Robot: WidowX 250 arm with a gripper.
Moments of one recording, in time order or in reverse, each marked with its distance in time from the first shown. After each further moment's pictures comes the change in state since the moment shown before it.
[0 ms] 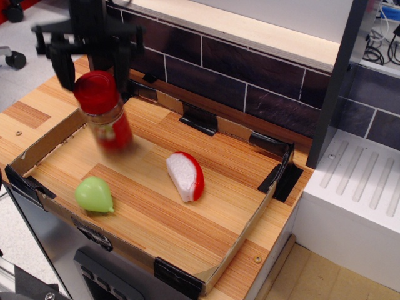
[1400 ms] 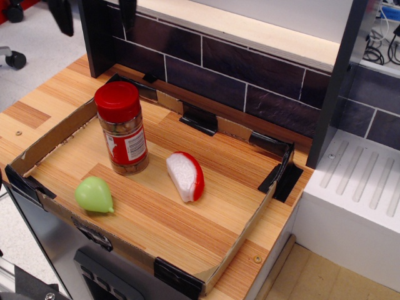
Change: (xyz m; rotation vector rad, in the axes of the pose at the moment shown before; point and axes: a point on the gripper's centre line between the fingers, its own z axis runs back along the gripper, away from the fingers) arm 0.020 -0.016 0.048 -0.067 -0.131 0.033
